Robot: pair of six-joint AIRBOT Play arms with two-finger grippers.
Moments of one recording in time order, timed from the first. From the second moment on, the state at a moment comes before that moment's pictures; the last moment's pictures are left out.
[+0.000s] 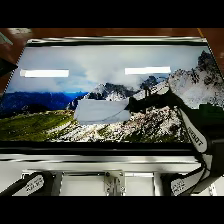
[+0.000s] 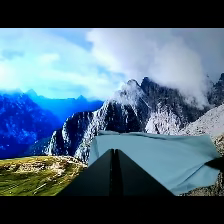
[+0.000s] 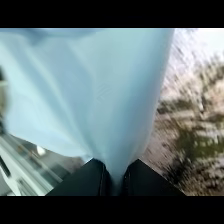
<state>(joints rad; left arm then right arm) 0.33 -1.11 1.56 0.95 -1.30 -1.38 0.09 -1.73 1.21 -0.58 1.07 1.26</state>
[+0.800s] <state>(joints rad) 0.32 -1.11 1.56 0.95 -1.31 -1.38 -0.74 -1.21 1.49 -0.98 1.36 1.50</state>
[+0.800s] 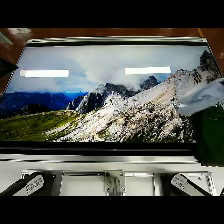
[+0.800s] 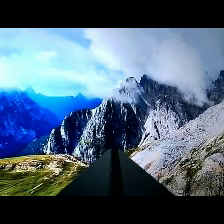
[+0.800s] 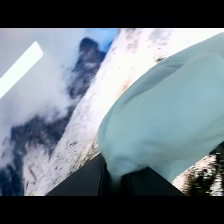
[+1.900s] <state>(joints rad) 0.32 -1.08 1.56 0.95 -1.35 -1.40 -0.92 -1.36 1.53 -0.40 0.98 1.17</state>
